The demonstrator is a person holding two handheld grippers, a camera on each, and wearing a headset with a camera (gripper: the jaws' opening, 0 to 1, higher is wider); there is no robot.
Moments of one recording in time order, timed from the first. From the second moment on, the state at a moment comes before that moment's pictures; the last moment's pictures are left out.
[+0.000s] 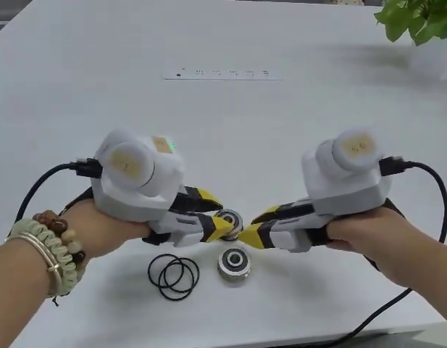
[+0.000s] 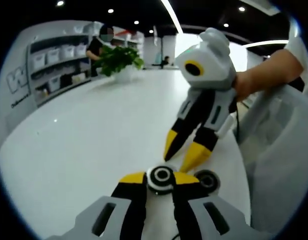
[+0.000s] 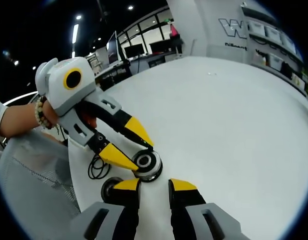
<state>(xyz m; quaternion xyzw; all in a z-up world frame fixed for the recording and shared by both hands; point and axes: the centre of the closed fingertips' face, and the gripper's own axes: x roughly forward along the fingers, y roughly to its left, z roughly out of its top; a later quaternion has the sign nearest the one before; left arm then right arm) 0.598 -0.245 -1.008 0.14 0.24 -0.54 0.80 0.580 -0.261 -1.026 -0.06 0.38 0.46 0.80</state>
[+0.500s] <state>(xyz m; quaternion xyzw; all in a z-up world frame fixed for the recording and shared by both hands) 0.594 -0.249 -1.007 0.16 0.23 -0.54 0.79 0.582 -0.254 -1.028 -0.10 0.35 0.48 0.80</state>
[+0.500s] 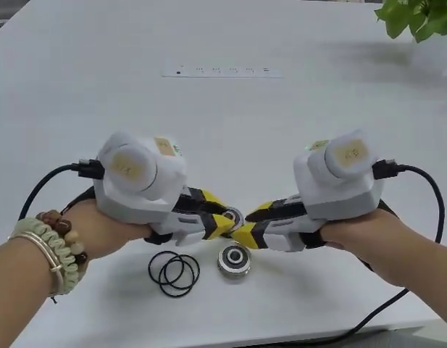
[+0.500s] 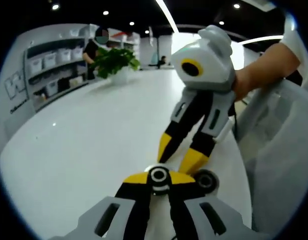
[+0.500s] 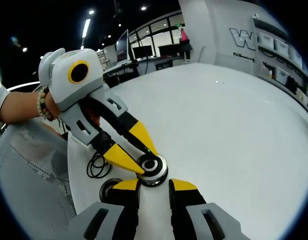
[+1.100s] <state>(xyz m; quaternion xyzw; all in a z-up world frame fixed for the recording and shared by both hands) 0.595 -0.249 -1.007 0.15 0.23 -0.54 0.80 0.582 -0.255 -1.028 -0.13 0.34 0.49 0.80</state>
